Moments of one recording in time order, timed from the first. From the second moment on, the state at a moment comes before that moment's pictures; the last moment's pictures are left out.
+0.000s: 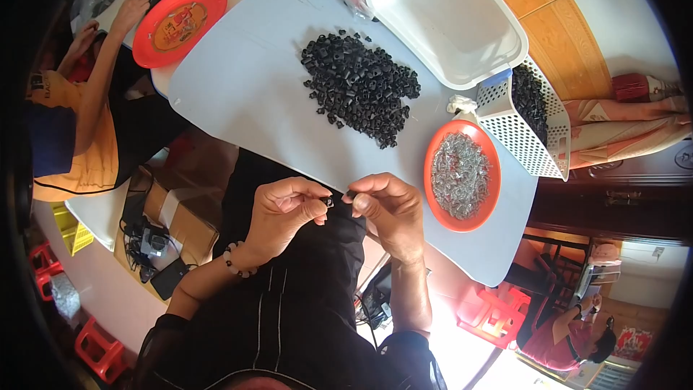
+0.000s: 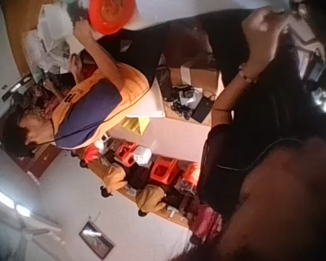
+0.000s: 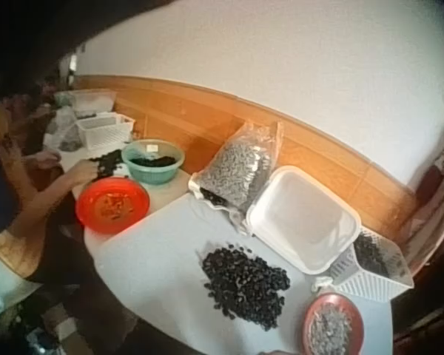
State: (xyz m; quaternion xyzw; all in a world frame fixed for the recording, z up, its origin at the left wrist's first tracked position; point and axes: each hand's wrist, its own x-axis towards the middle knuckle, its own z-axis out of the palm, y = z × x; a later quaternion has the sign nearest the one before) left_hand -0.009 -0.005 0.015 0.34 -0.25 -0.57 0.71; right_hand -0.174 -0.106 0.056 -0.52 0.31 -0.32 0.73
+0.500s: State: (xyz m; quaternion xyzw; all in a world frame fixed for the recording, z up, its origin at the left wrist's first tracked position) left_hand -0.007 0.006 0.012 0.34 -0.30 -0.53 0.72; right_hand -0.171 -0.095 0.065 -0.49 0.31 -0.23 0.78
